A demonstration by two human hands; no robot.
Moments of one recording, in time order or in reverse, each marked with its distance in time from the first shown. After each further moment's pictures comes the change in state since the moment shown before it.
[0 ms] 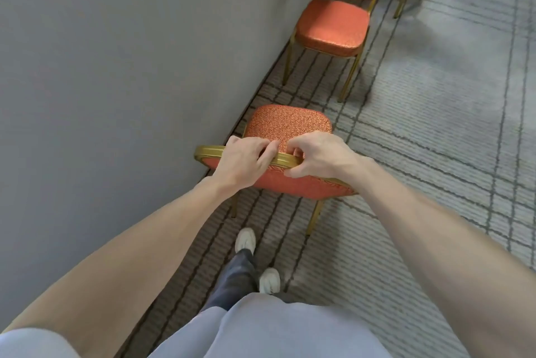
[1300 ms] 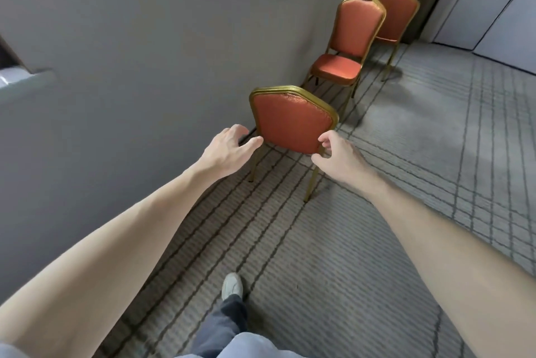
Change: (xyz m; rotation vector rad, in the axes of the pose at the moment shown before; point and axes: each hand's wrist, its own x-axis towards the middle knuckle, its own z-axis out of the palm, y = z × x) left_hand -0.623 0.169 -0.059 -0.147 0.136 -0.327; right_hand -0.528 -0.267 0.204 0.227 0.419 0.183
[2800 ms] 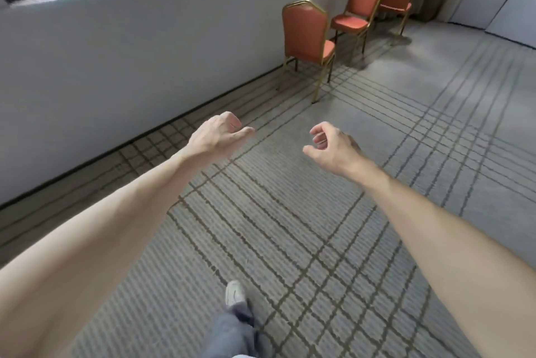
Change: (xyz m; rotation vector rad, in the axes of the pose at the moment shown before) left_hand -1.220 0.174 0.111 0.093 0.124 -0.173; right_hand -1.201 0.024 -0.039 0.089 -0.120 -0.166
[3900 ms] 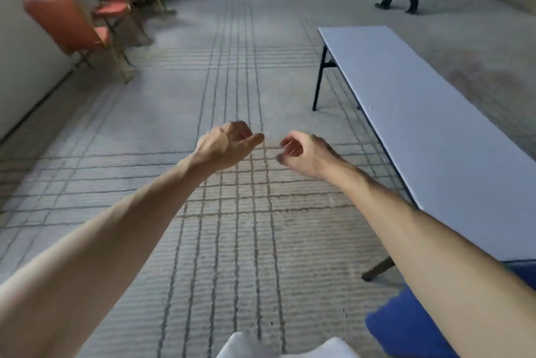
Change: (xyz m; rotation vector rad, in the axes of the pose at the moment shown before) left_hand -0.826 0.126 0.096 0.028 -0.453 0.795; right_hand -0.974 -0.070 0.080 0.199 0.382 0.579
